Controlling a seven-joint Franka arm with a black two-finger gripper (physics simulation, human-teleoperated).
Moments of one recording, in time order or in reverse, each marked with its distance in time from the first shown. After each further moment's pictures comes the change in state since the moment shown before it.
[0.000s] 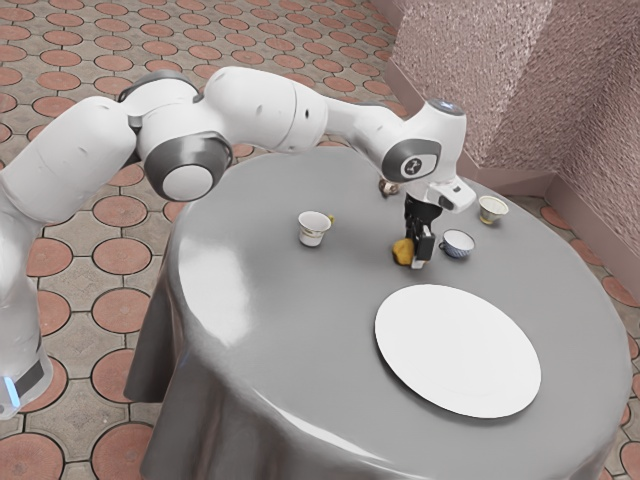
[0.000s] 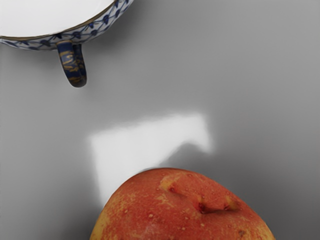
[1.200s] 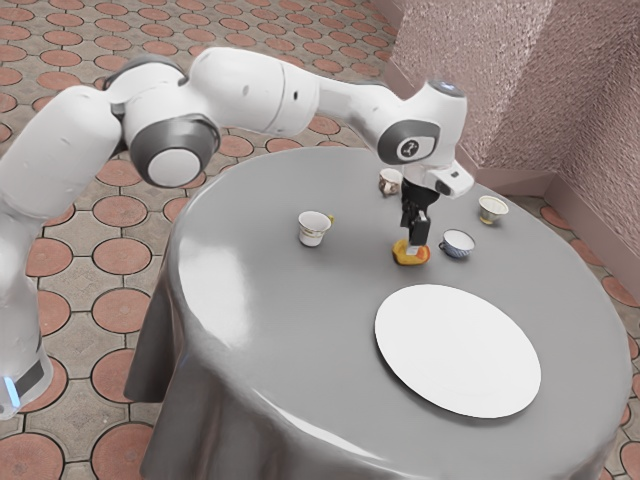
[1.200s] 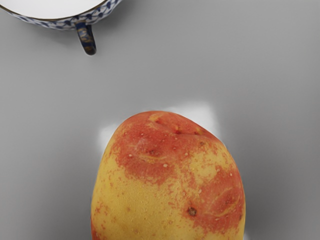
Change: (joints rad) arm -0.019 -0.090 0.008 -0.055 0.050 -0.040 0.002
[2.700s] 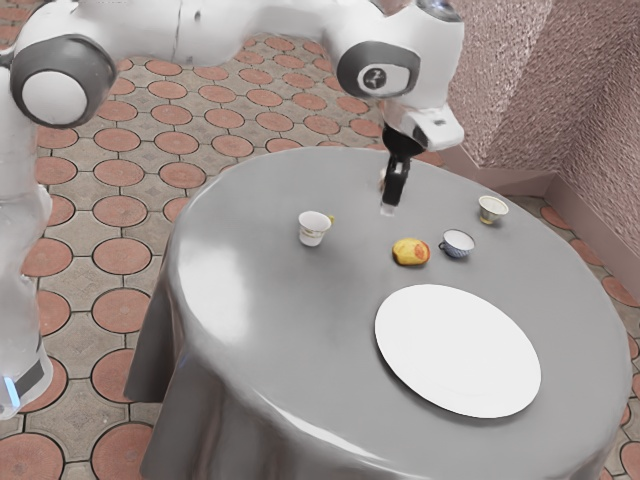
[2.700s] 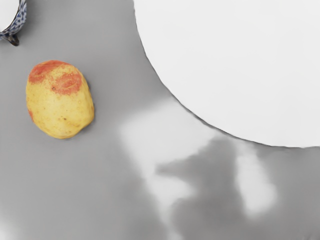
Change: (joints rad) arm -0.213 -0.456 -0.028 -0.235 0.265 -0.186 0.000
